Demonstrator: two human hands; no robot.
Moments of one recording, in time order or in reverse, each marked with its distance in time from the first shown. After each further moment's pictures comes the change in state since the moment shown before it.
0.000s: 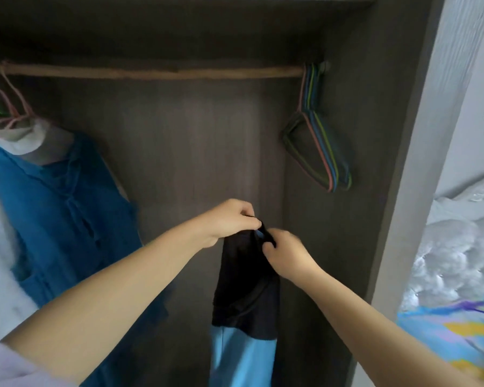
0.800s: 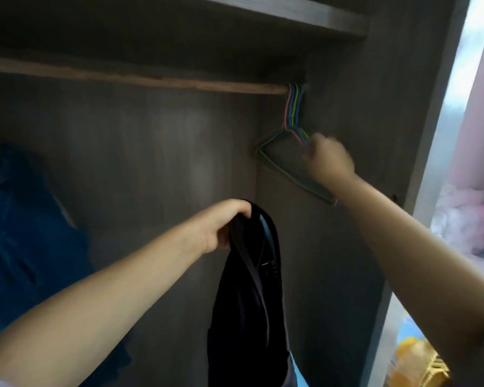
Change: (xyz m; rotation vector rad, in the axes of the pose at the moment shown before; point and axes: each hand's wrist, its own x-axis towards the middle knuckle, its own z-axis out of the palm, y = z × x) left_hand 0.030 -0.012 -0.049 -0.590 -0.184 -0.211; right_hand 0.100 -0.069 -0.115 -0.619 0.645 0.122
